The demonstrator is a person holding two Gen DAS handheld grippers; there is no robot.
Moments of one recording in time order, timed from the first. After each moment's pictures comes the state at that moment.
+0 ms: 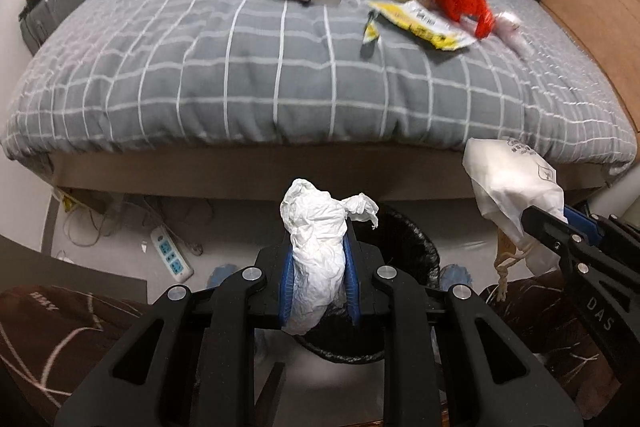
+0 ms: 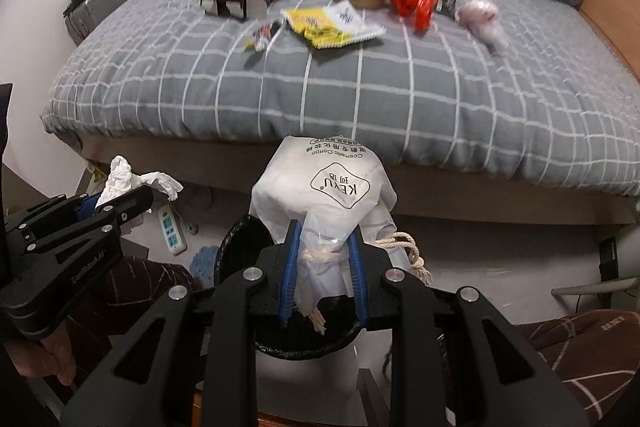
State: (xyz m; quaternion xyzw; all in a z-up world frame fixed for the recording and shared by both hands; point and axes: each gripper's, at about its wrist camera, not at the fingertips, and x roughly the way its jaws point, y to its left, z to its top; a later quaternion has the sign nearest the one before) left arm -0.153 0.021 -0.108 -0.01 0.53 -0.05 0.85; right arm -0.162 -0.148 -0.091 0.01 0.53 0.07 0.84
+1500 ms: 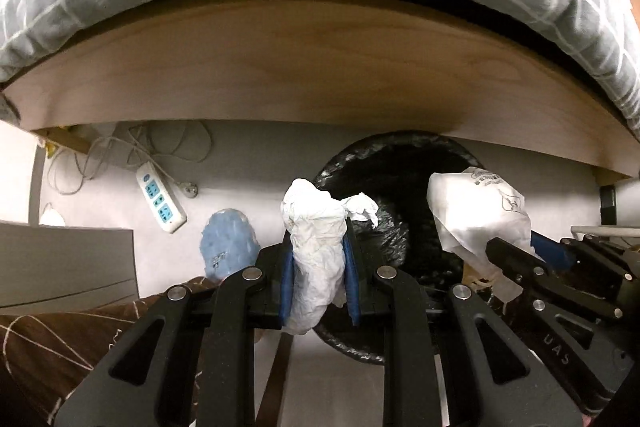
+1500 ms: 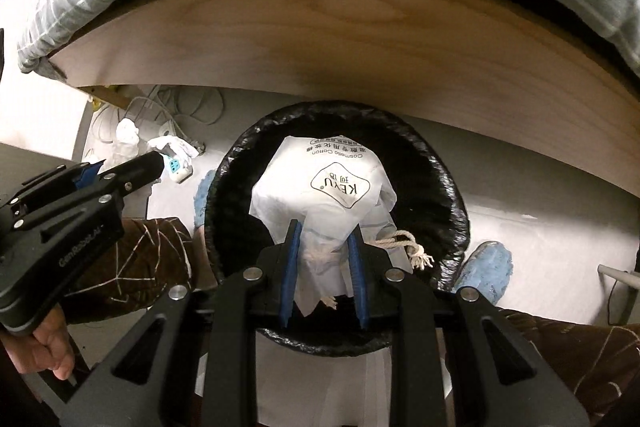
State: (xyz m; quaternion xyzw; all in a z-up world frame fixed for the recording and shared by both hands) left arm -0.111 0.053 -0.250 -0.02 0.64 -0.01 0.77; right arm -0.114 -0.094 -0.261 0.01 0.67 0.13 0.73
